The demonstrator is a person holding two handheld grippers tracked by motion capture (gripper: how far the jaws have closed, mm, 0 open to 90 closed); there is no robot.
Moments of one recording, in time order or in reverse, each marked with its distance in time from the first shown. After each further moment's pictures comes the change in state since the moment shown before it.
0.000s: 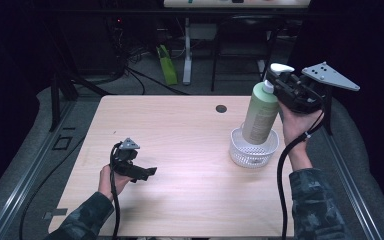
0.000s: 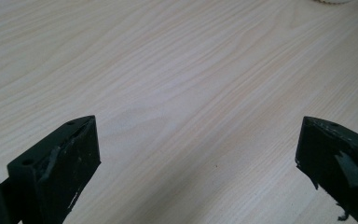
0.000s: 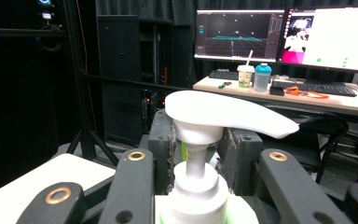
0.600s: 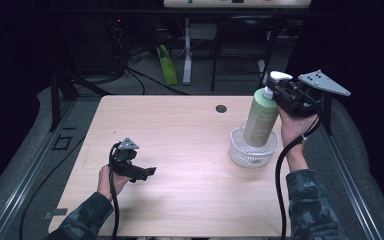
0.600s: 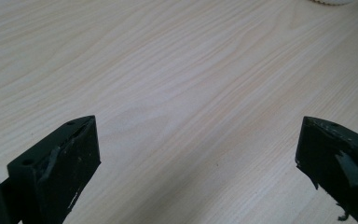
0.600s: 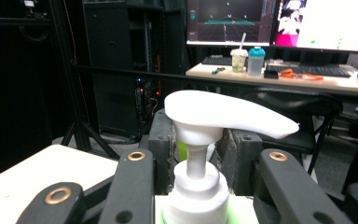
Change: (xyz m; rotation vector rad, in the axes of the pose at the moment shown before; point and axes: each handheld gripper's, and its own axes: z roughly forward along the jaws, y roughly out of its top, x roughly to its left) left arm 0.002 -0.001 -0.003 -0.005 -0.001 -0.007; right arm -0.014 -0.028 0.011 0.046 -0.030 0.031
